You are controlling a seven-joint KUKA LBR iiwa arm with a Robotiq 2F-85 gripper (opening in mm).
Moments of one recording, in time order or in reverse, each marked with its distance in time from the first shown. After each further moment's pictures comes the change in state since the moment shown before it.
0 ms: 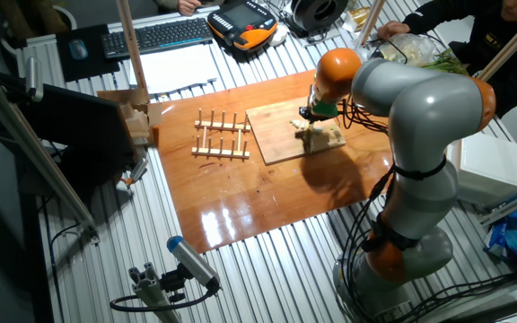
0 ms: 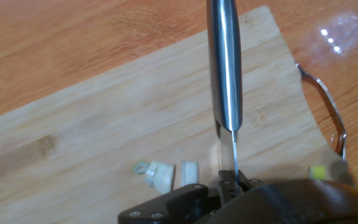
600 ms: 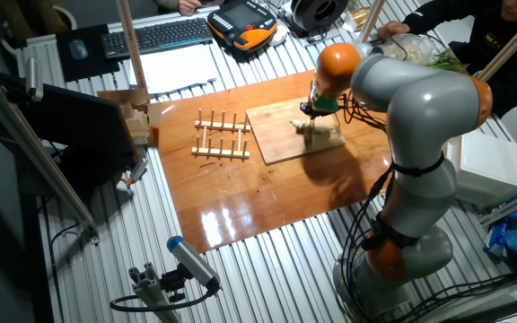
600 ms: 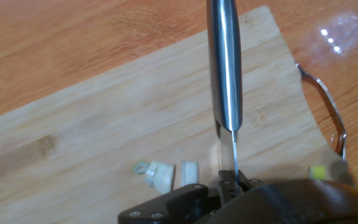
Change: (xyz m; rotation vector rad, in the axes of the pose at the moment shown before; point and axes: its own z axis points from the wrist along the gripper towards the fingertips) arm -0.022 -0.005 -0.012 0.011 0.028 -0.010
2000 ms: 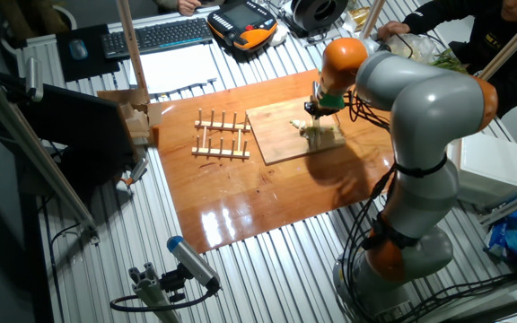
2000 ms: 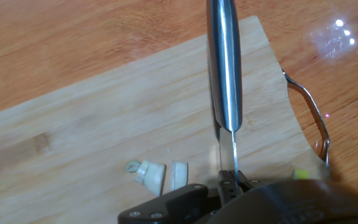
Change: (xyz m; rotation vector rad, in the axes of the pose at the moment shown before) arm 0.004 -0.012 0.005 0.003 -0.007 -0.048
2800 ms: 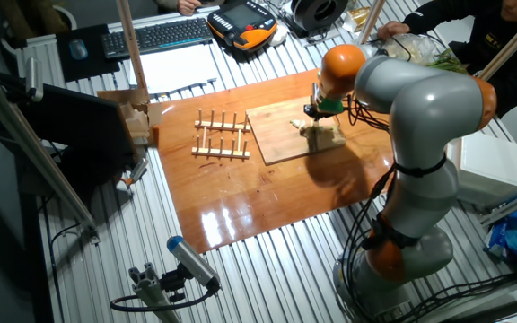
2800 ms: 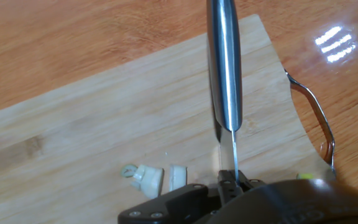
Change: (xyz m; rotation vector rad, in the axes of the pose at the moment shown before) arm 0.007 0.000 0.011 -0.001 -0.030 0.008
